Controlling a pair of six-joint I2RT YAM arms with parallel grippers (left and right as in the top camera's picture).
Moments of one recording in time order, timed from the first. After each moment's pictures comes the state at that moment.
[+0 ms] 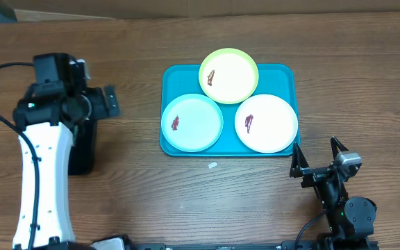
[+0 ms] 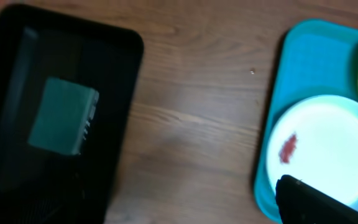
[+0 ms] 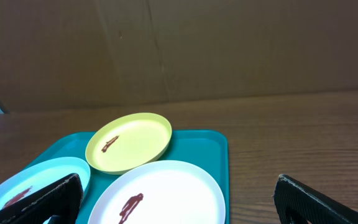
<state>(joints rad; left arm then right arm) 0.20 1.45 1.35 -0.97 0.04 -0.07 0.07 0.02 0.02 -0.03 -0.12 0.15</state>
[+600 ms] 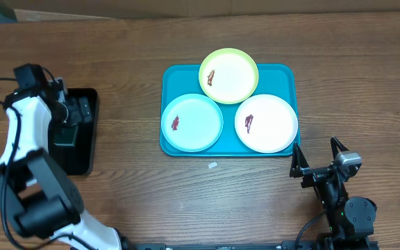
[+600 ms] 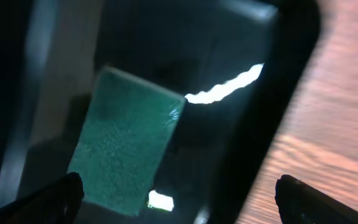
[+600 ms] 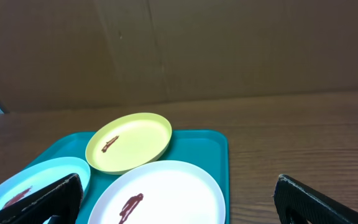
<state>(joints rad) 0.43 1.87 1.36 -0.81 0.00 0.08 0.07 0.02 0.02 -0.03 -0.12 0.15</state>
